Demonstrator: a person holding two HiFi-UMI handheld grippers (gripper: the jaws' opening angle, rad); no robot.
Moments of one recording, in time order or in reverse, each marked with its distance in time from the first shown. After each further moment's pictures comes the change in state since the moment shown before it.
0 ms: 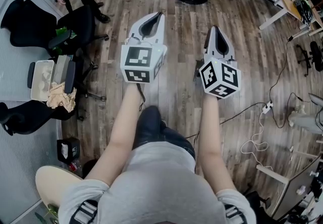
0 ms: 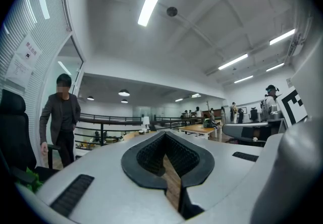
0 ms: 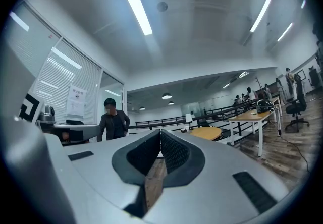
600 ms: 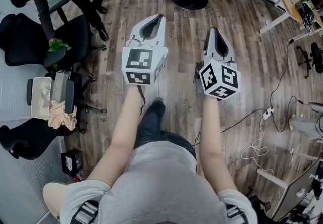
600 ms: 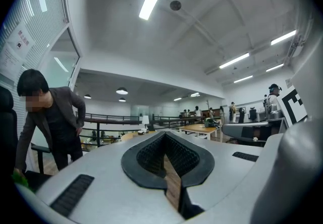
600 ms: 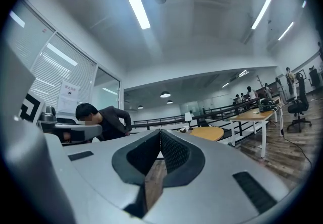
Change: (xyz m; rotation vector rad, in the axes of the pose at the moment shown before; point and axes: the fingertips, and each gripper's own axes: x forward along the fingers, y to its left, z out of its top) left arm 0.103 0.064 -0.015 -0.011 0.005 -0.025; right arm 0.117 -0.008 -0.019 -0.002 0.013 -0.016
